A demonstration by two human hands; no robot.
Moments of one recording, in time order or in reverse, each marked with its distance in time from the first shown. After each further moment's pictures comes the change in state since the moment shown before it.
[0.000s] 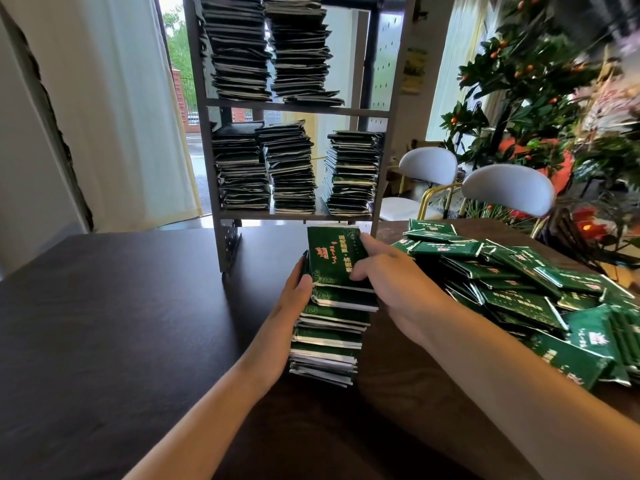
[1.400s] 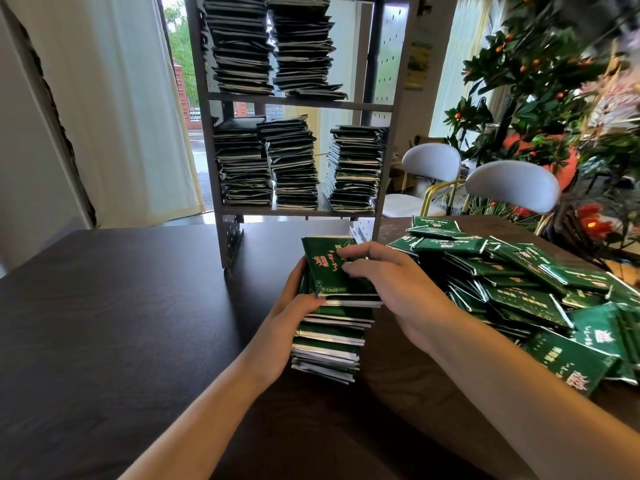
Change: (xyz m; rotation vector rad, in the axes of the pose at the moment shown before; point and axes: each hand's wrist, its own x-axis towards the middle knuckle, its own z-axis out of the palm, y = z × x) left_hand -0.019 0.001 0.006 -0.034 -0.038 -0.007; right_hand -0.004 0.012 0.000 0.051 -0.008 -0.061
